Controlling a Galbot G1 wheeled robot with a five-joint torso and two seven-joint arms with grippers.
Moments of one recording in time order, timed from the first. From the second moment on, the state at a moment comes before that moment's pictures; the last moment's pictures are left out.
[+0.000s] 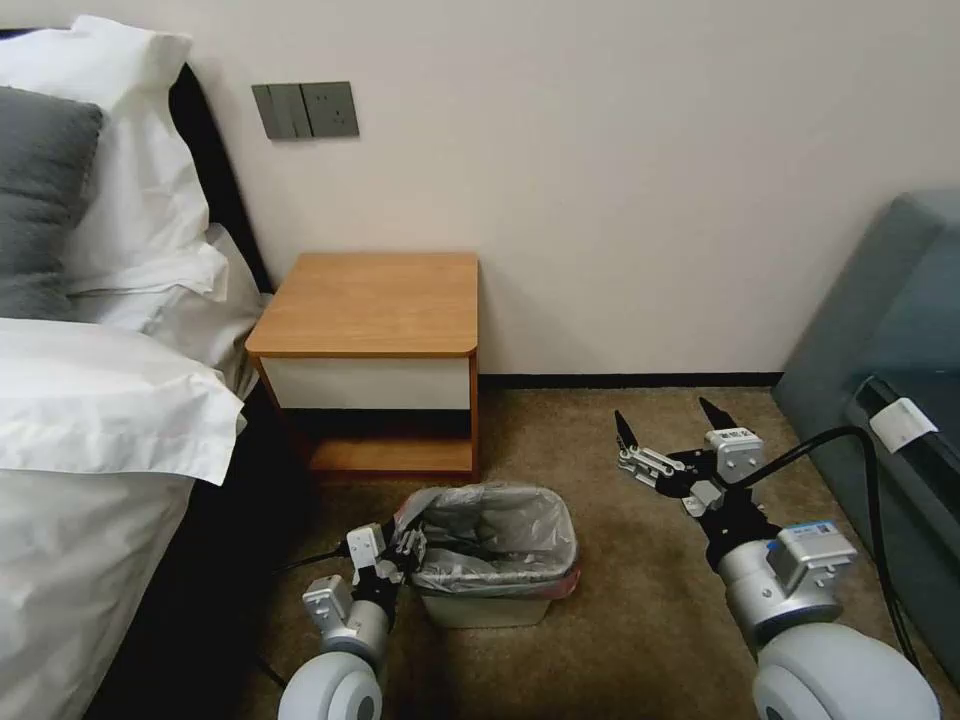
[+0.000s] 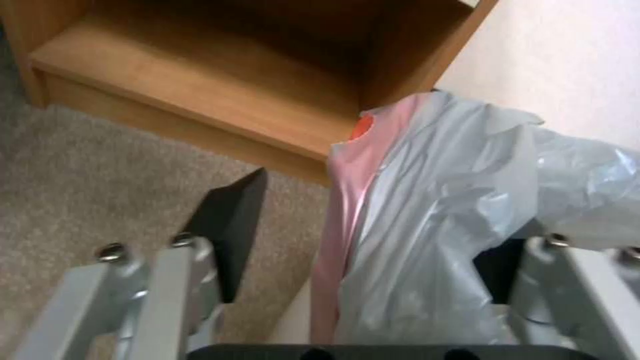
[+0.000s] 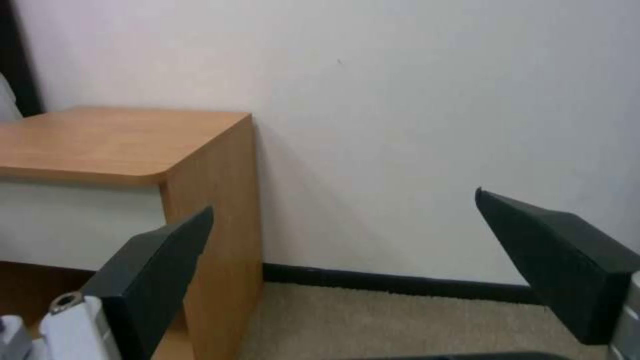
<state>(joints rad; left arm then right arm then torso) 1.57 -1.39 -0.33 -1.95 -0.54 0.18 -0.21 -1.61 1.23 0.46 2.45 0.21 -0.36 0.17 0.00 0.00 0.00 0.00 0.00</state>
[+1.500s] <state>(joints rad) 1.87 -1.43 -0.88 -2.37 -0.36 -0.14 0.14 -1.86 1.46 0.56 2.37 0.05 0.07 0.01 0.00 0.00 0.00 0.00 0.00</state>
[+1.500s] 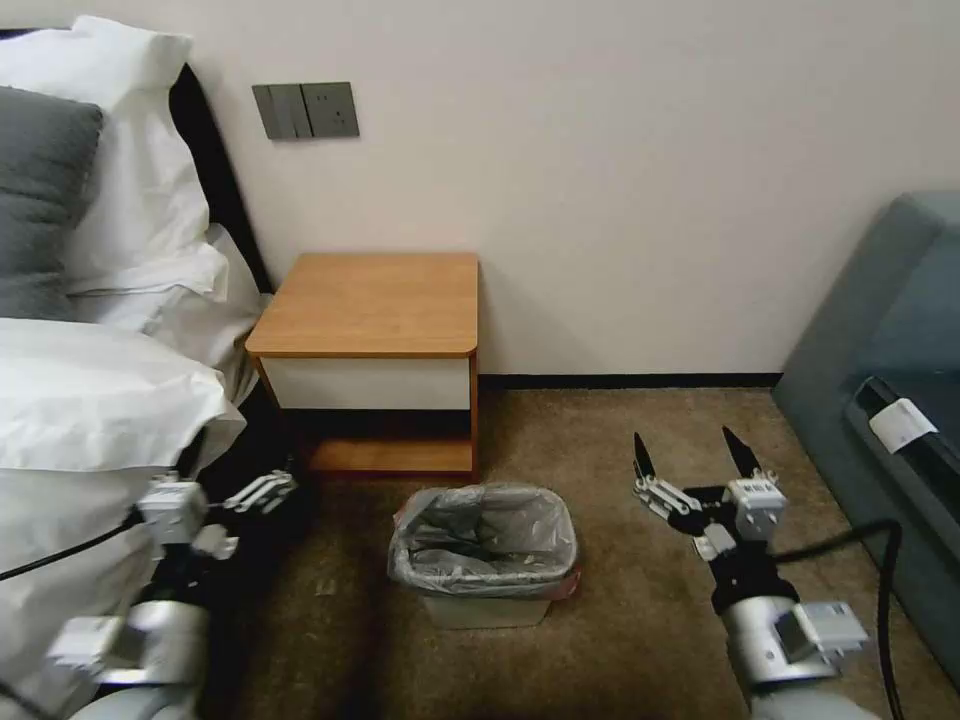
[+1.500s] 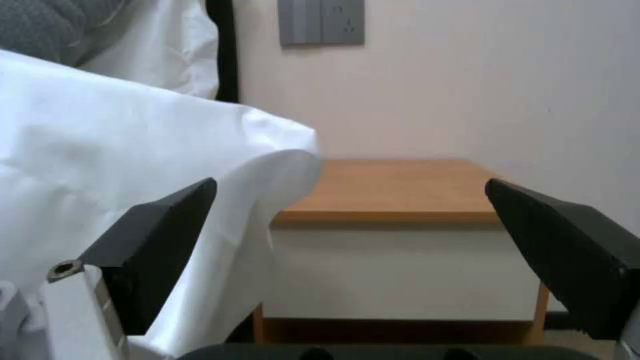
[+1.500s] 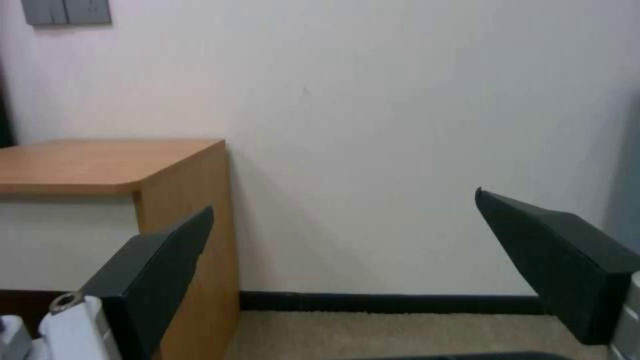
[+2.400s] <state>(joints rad) 2.18 -1.47 -0.80 -2.32 -0.23 -0.38 0.05 -2.11 1.54 0.59 2.33 0.08 0.34 -0.06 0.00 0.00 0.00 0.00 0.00</state>
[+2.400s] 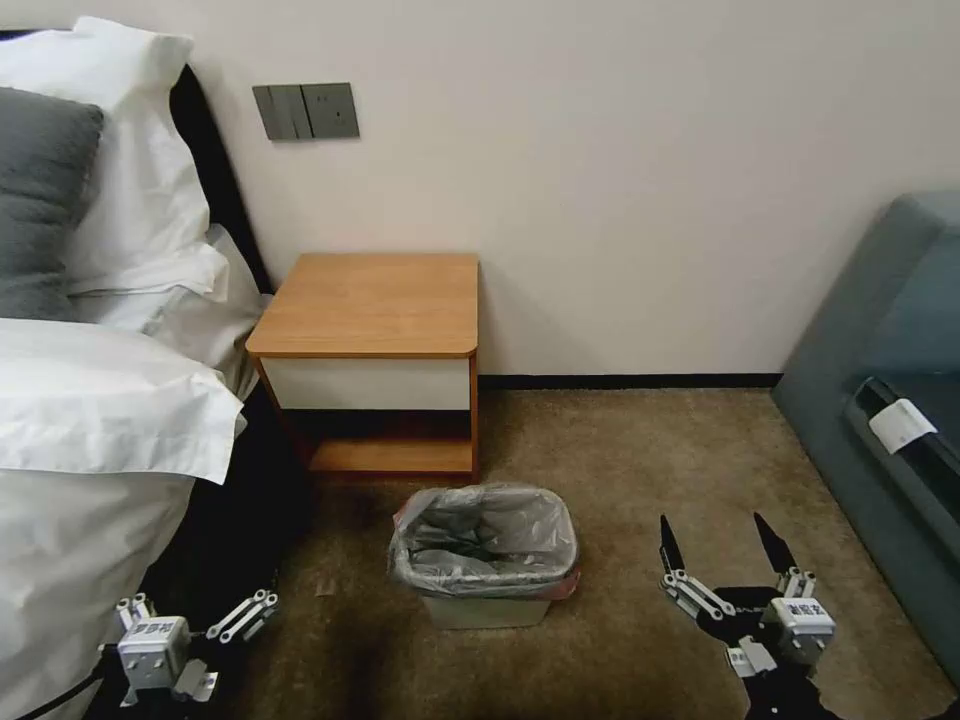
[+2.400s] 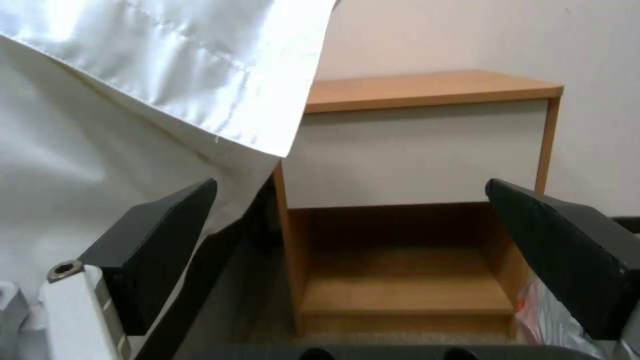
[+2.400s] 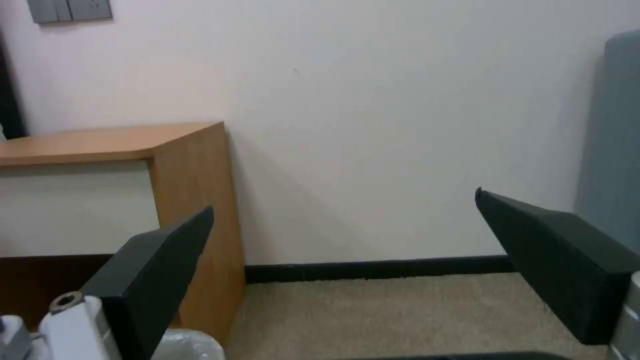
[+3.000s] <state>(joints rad) 2.18 -1.47 -0.80 -2.32 -0.23 -0.37 0.05 -2.10 1.54 0.59 2.33 0.09 0.34 -0.06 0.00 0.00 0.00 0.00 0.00</state>
